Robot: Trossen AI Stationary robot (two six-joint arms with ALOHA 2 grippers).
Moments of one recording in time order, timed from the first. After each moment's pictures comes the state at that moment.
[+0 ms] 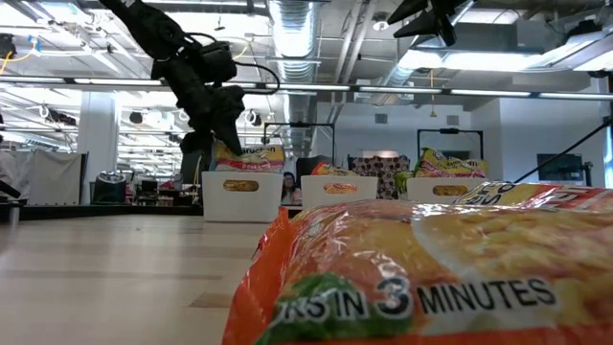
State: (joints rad) left arm 0.76 1.47 0.98 -0.44 0.34 -0.17; right arm -0.55 1.10 1.25 -0.46 -0.05 0.33
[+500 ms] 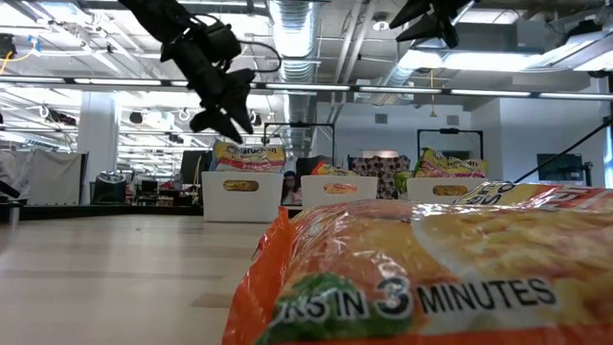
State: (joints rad) left arm 0.77 1.47 1.14 -0.50 0.26 -0.18; right arm -0.55 1.10 1.25 -0.50 -0.05 0.33
